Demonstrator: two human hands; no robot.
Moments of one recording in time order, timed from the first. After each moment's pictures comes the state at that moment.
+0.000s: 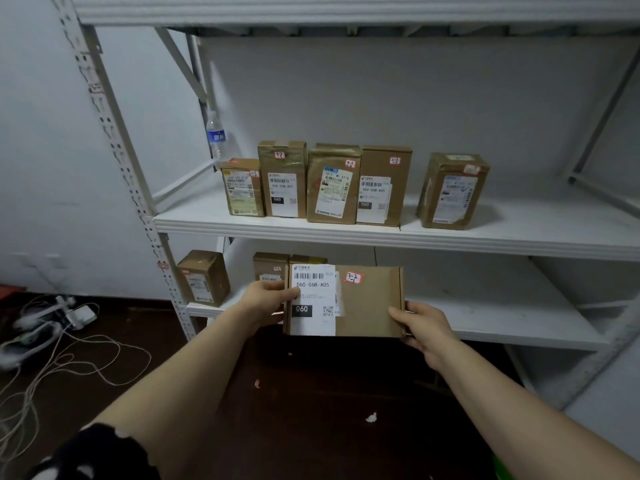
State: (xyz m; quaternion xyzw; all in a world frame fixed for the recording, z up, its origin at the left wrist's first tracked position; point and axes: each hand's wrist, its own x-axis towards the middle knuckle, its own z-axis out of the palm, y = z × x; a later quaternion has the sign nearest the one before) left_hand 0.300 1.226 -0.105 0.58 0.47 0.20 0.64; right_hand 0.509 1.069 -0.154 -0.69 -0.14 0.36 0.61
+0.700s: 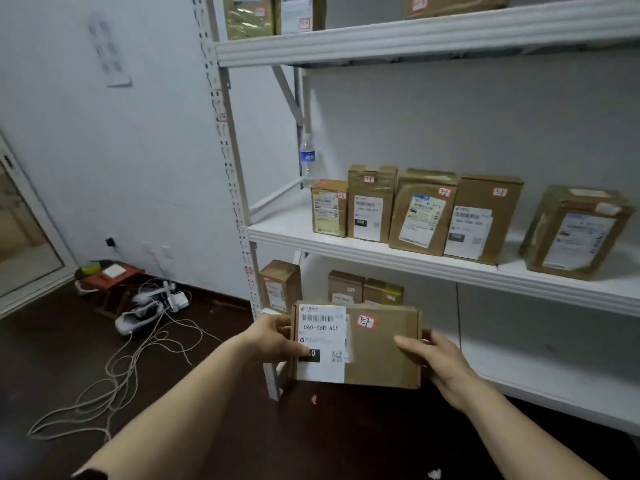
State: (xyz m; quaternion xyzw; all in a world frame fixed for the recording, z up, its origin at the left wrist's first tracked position) left_hand 0.186 1.262 -0.116 0.61 0.50 0.17 0.59; right_hand 0.452 1.141 -0.152 -0.64 -0.27 0.48 0.54
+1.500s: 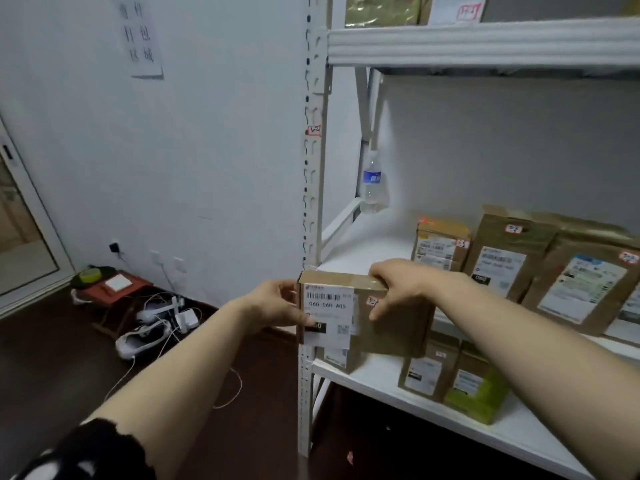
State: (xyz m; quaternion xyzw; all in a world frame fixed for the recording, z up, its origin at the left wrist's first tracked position) left_hand 0.040 1.539 -0.064 0.64 0.45 0.21 0.59; right_hand 0.267 1.473 0.007 -0.69 -0.71 0.12 -0.03
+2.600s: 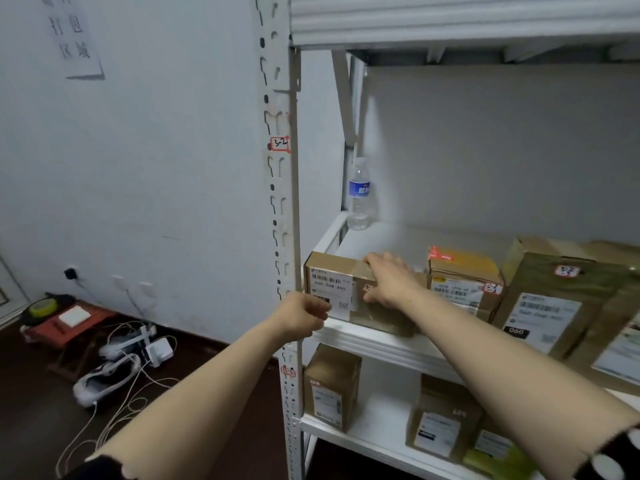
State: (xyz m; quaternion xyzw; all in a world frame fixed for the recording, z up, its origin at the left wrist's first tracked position) left_hand 0.153 1.678 -0.077 0.75 0.47 0.17 0.44; right_hand 0.329 1.639 -0.029 -0.79 -0.61 0.02 0.07
